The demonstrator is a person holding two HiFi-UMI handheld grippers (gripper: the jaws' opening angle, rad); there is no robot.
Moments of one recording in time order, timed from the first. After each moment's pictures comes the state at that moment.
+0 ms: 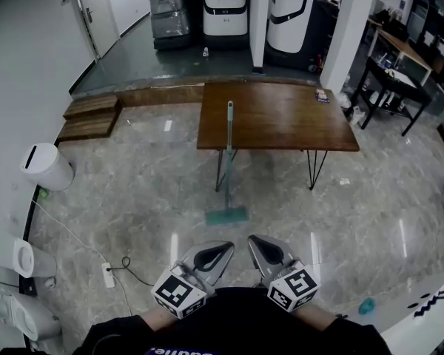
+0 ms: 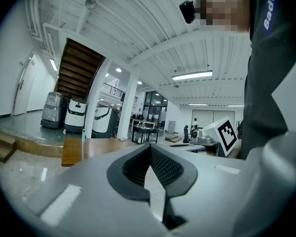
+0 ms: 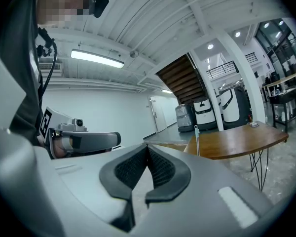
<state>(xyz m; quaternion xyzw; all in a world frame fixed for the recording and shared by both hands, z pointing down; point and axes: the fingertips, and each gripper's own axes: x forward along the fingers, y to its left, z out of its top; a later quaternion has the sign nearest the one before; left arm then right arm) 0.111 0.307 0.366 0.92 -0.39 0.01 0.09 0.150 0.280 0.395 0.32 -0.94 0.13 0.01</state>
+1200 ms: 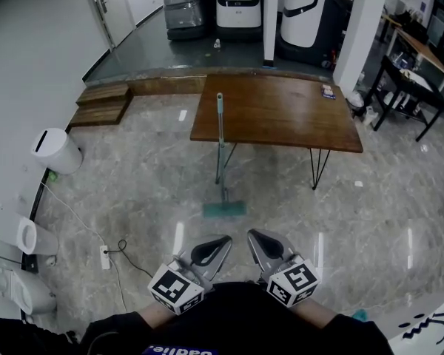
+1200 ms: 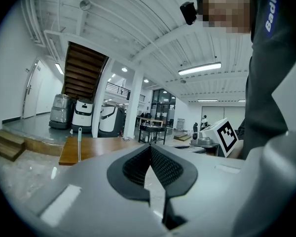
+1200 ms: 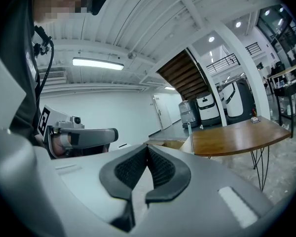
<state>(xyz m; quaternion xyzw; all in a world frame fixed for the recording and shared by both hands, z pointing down) 0.208 0.276 0.367 0.89 -0.45 0.02 0.09 0.248 0.244 0.408 0.28 -0.95 0.15 0.02</state>
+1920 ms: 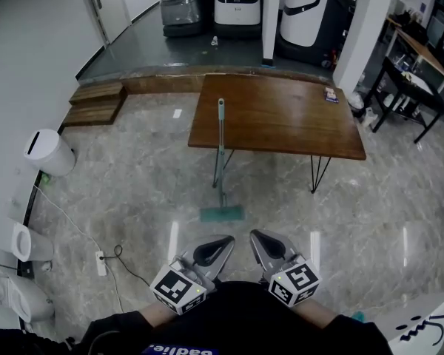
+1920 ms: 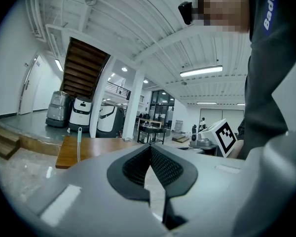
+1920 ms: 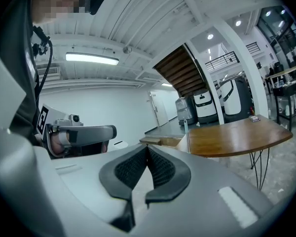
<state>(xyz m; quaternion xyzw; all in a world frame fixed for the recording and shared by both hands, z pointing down) 0.174 0.218 0.376 0.90 -0.43 0.01 0.10 0.215 0.187 0.425 0.29 -0.94 0.16 0.04</state>
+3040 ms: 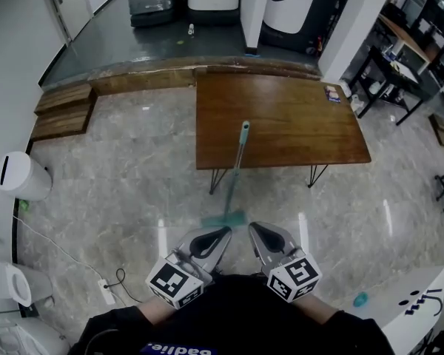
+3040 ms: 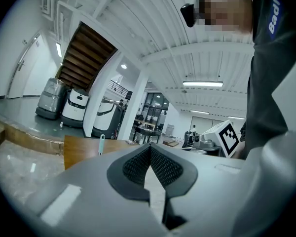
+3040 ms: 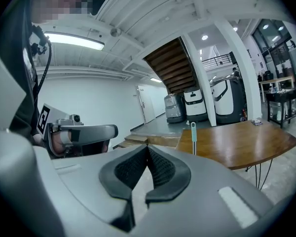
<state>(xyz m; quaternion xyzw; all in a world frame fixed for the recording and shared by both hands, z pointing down) -0.008 0.070 0.381 0.92 -0.37 -0.02 0.14 0.046 0.053 0.427 0.37 -0.91 0.16 0.08</state>
